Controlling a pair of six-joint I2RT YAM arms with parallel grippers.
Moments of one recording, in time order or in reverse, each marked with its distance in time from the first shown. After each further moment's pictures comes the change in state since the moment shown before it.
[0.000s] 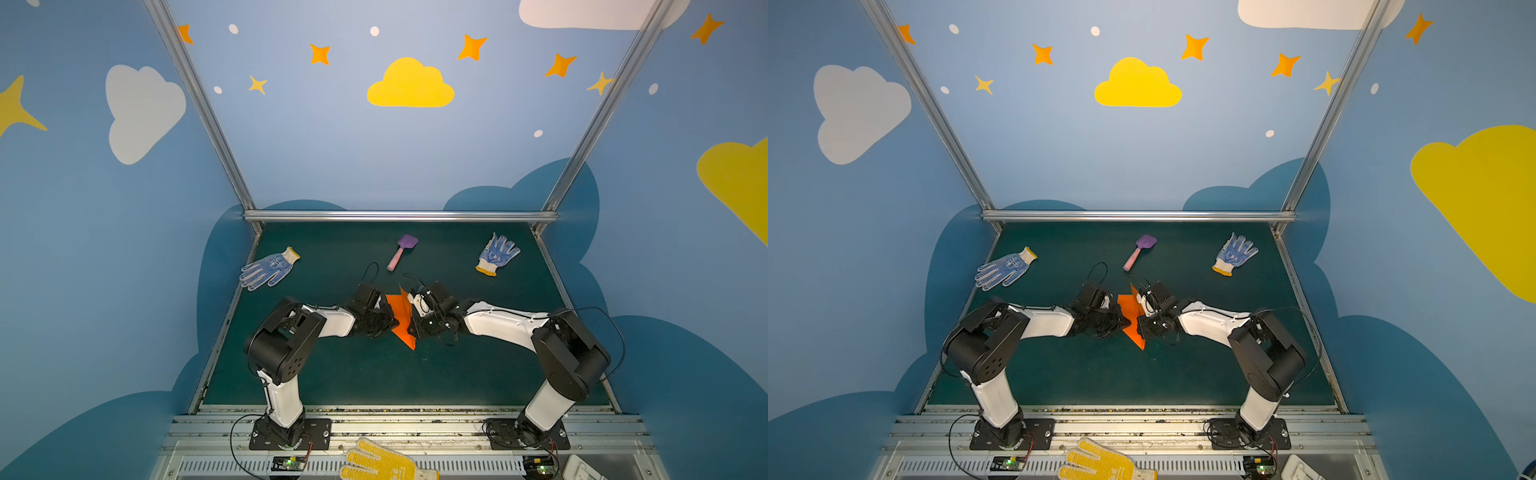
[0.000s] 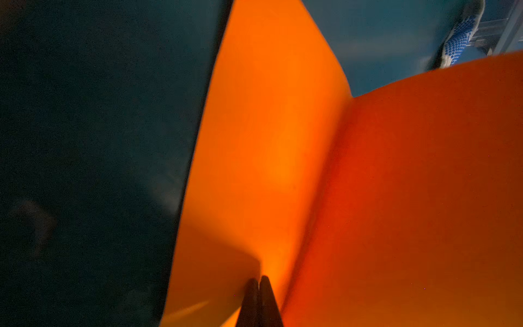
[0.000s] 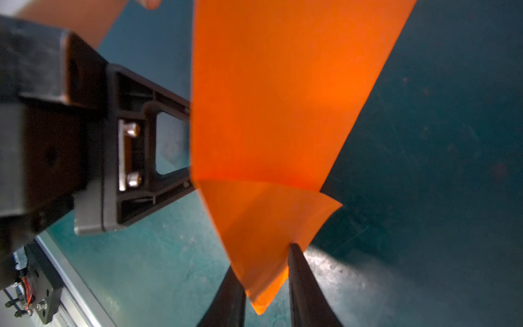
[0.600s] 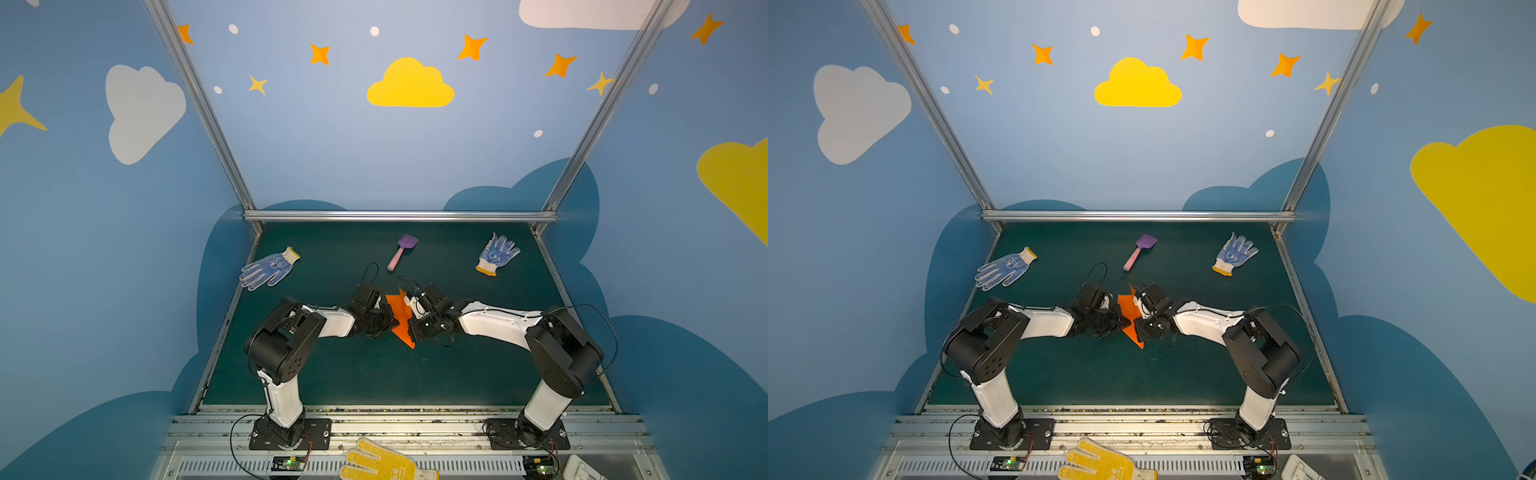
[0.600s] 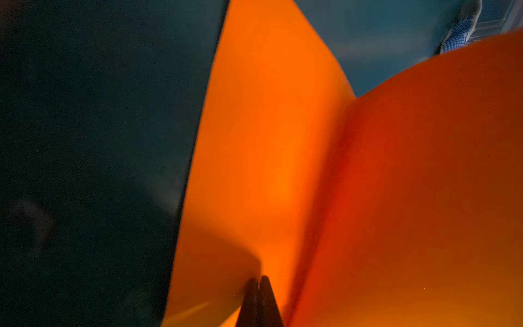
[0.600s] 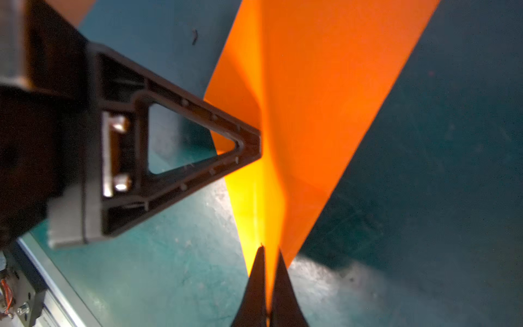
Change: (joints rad) left arm 0.001 0.000 -0.005 0.009 0.003 0.000; right arm 0.031 0.038 0.037 -0.022 0.020 -0.010
